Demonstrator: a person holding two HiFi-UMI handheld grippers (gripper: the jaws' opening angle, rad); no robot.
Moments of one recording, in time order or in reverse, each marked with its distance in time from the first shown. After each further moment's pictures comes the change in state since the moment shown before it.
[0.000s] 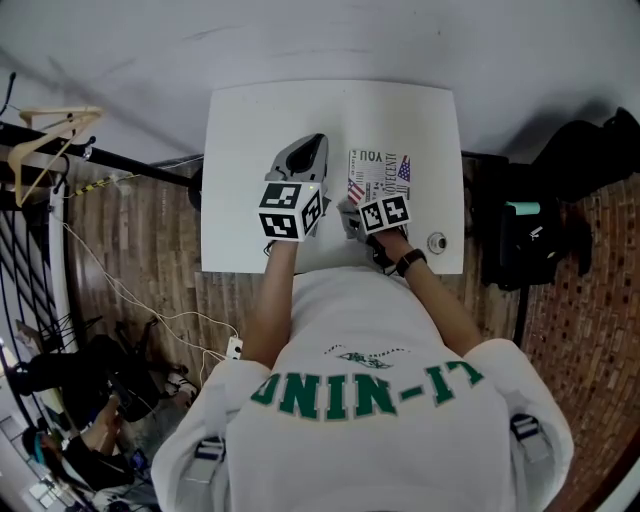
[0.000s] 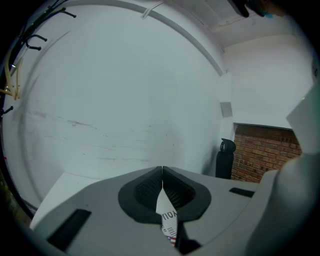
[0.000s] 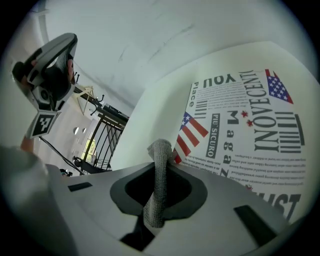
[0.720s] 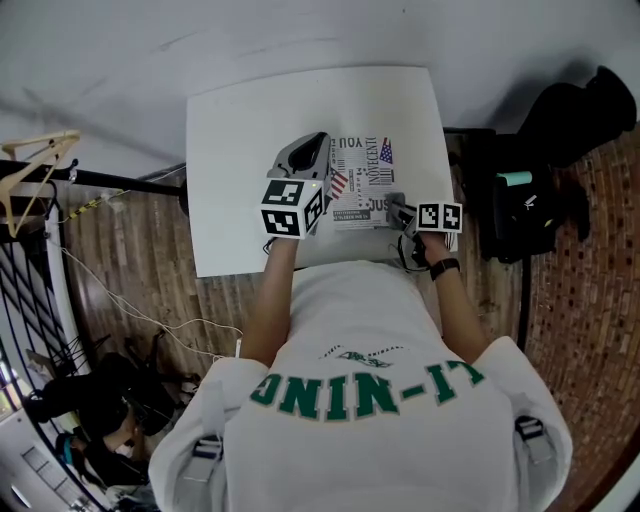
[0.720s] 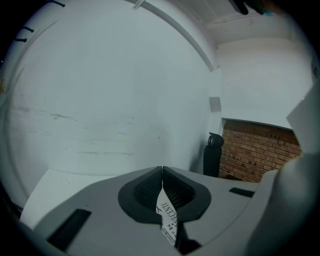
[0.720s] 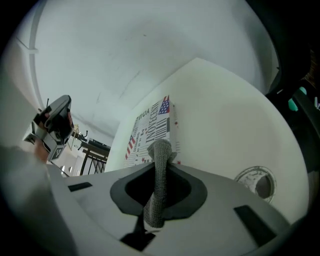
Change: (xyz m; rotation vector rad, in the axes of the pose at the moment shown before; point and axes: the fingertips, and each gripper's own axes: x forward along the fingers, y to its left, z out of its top) left arm 0.018 -0.054 -0.018 0.032 0.058 -0.114; right arm -0.120 -0.119 -0.040 0.301 -0.285 -0.109
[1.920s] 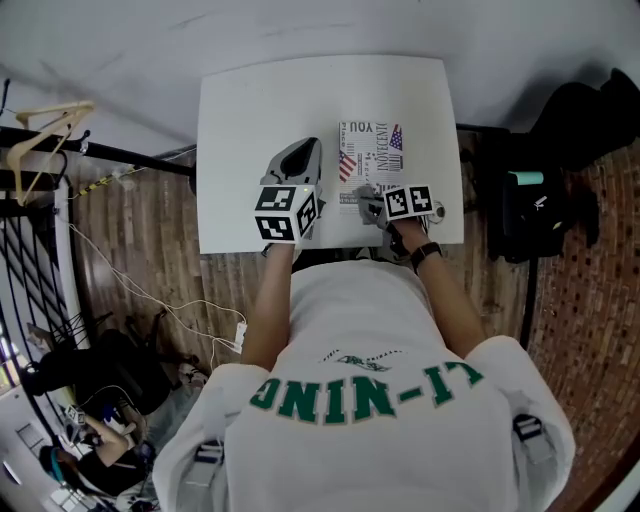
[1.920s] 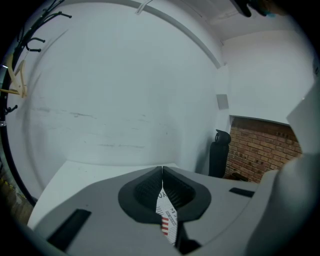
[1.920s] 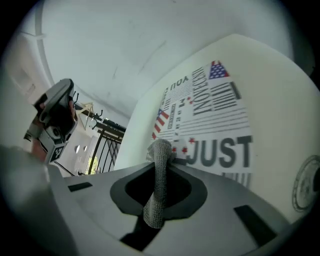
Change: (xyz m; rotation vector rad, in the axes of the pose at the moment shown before) left arm -0.054 0.006 -0.033 -0.032 0.030 0.108; right arm 0.054 0.082 -0.052 -0.134 0.200 0.135
